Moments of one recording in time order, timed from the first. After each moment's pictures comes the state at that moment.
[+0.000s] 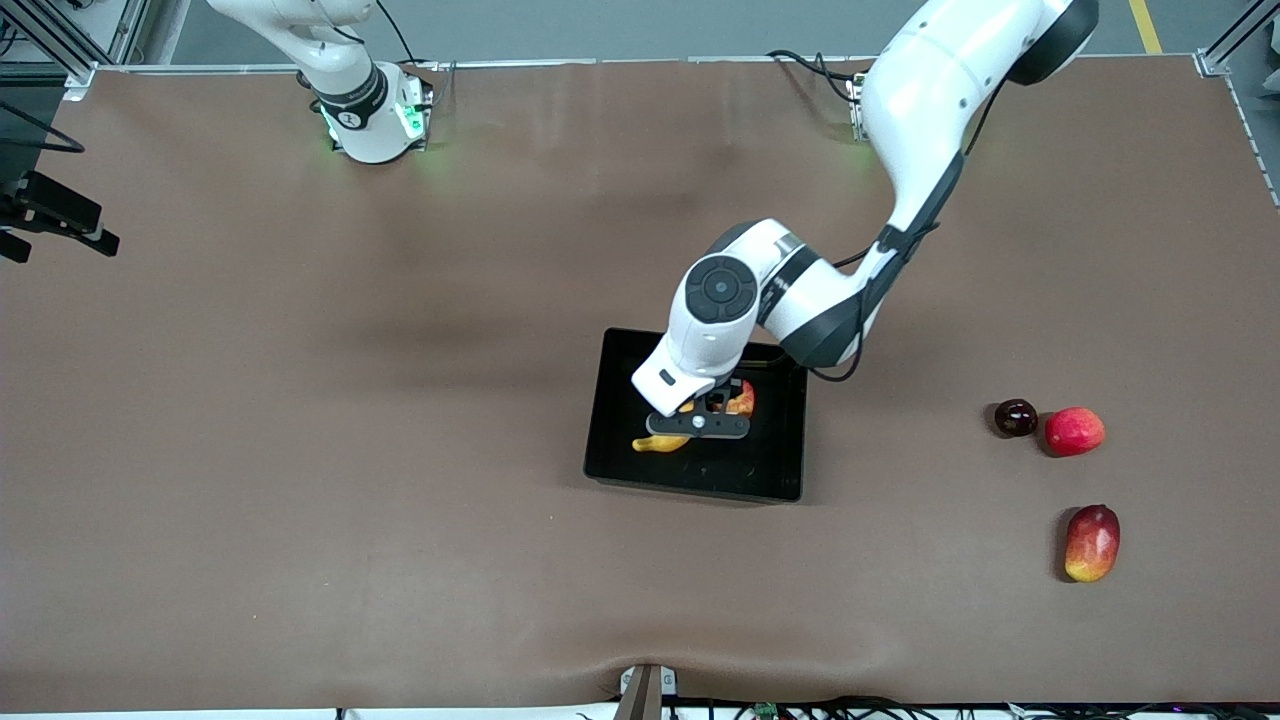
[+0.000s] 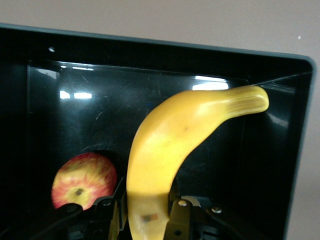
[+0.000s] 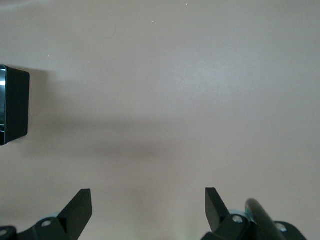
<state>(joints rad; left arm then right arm) -0.40 0.79 -0.36 -1.33 0.27 2.14 -0.77 -0.09 0.00 -0.01 -1.47 0.08 1.46 -0.11</state>
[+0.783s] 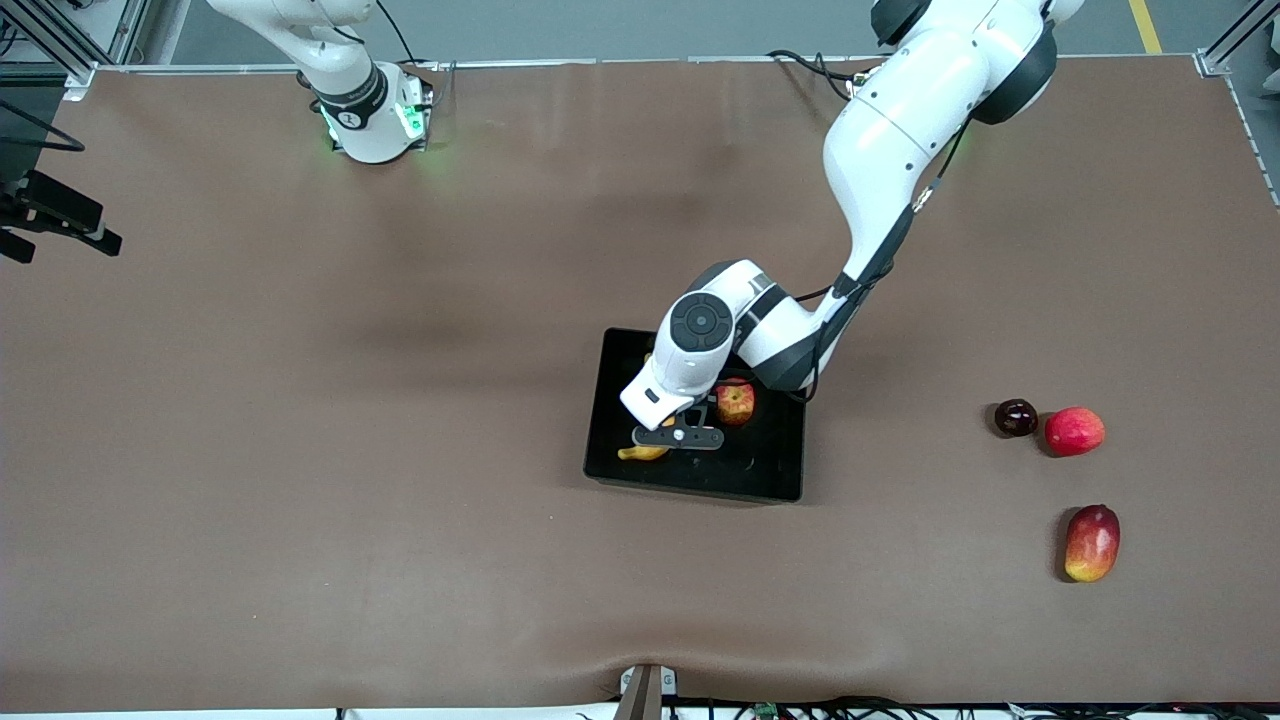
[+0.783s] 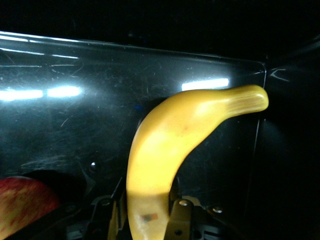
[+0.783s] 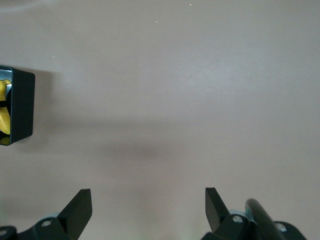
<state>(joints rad) -0.45 0.92 -0.33 -1.33 0.27 2.31 -0.78 -0.09 0.00 -0.01 -1.47 0.10 1.46 -0.11</state>
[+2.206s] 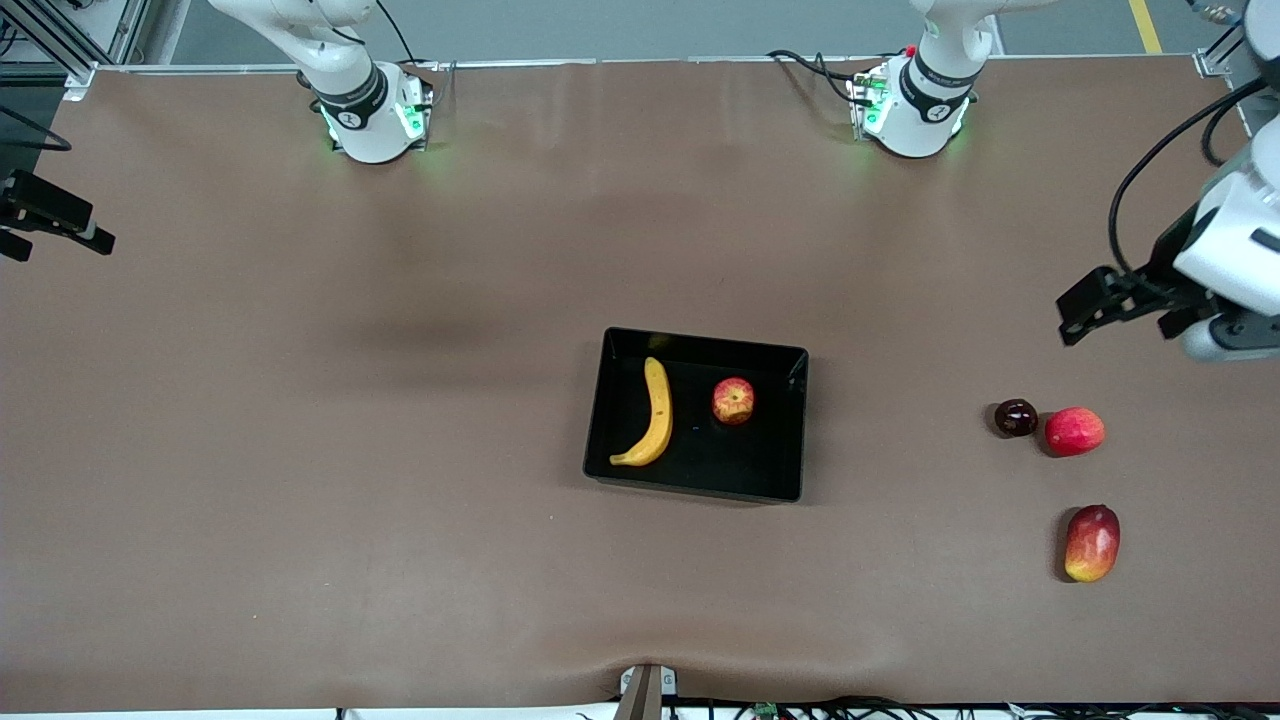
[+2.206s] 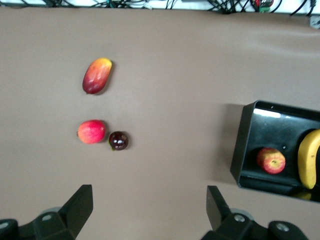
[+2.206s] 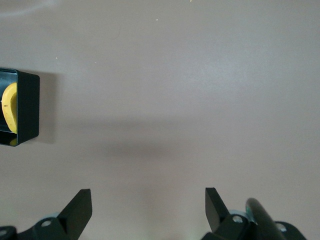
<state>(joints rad) 0.13 0.19 -0.32 -1.30 0.12 1.56 -0.21 -0.12 0.01 -0.01 -1.47 0.13 1.45 -0.11</state>
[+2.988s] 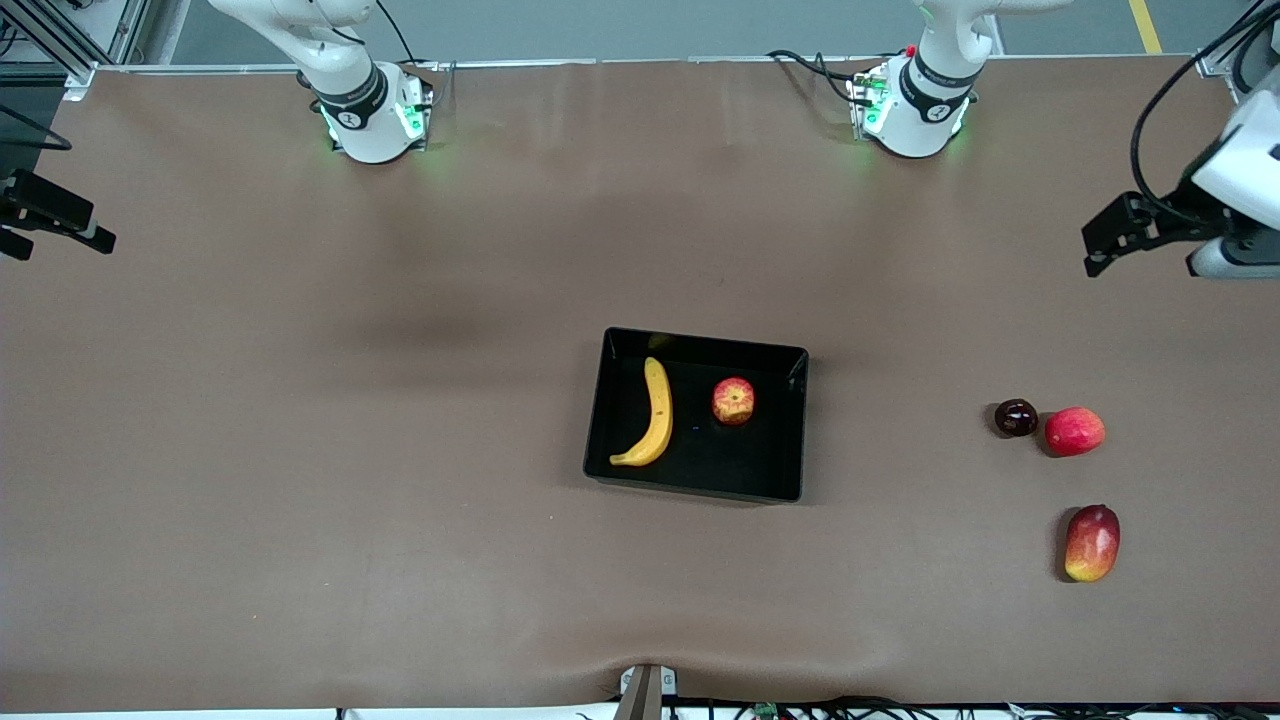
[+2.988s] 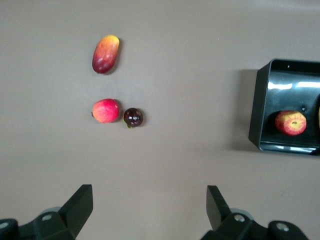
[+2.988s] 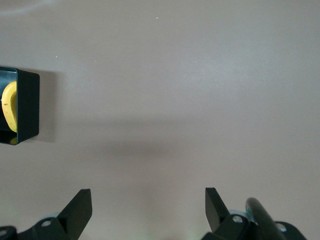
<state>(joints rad) -0.03 -0.02 -0.09 -1.56 0.08 1.58 -0.07 -0.12 0.01 -0.01 -1.47 0.13 1.44 -0.11</state>
